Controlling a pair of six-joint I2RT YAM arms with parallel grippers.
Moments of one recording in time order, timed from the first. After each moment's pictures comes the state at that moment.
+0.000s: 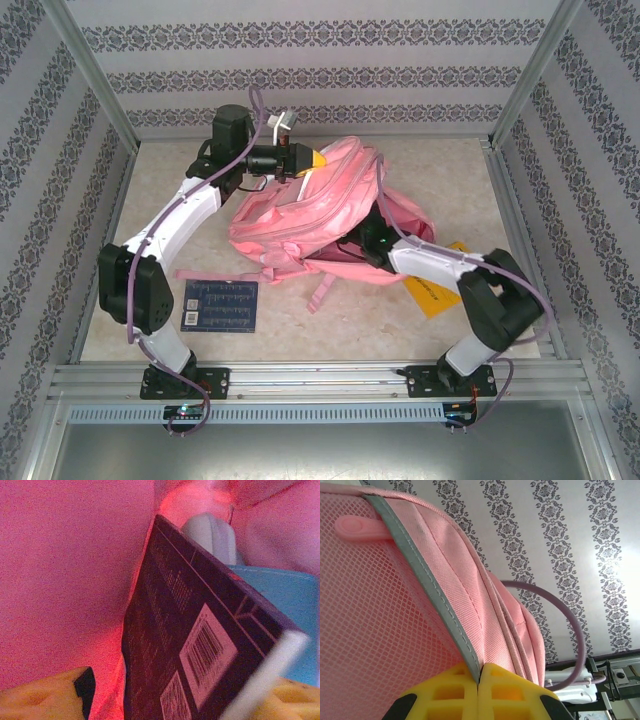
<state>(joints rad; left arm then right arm) -0.31 1.71 1.55 -0.09 1.12 -0.90 0.64 1.56 0.89 0.26 -0.14 1.15</state>
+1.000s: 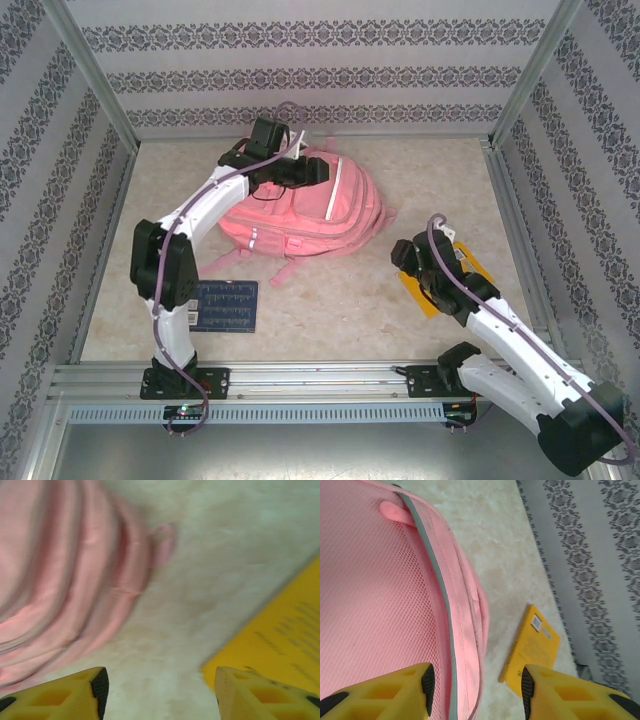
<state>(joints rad) -0.41 1.89 1.71 -0.54 0.54 -0.47 0.44 0.86 0.62 -0.53 0.27 0.77</state>
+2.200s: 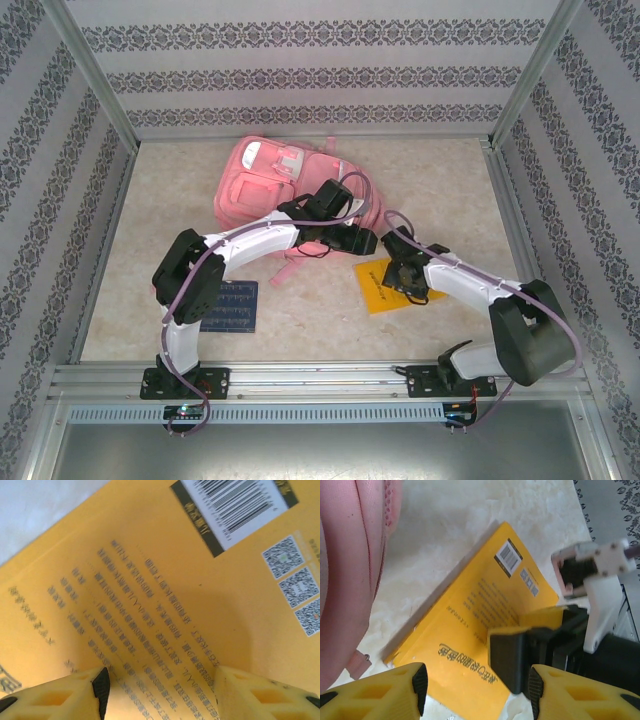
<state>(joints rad) -0.75 1.95 1.50 -0.42 0.45 -0.50 0.49 1.37 0.68 -0.65 0.15 0.84</state>
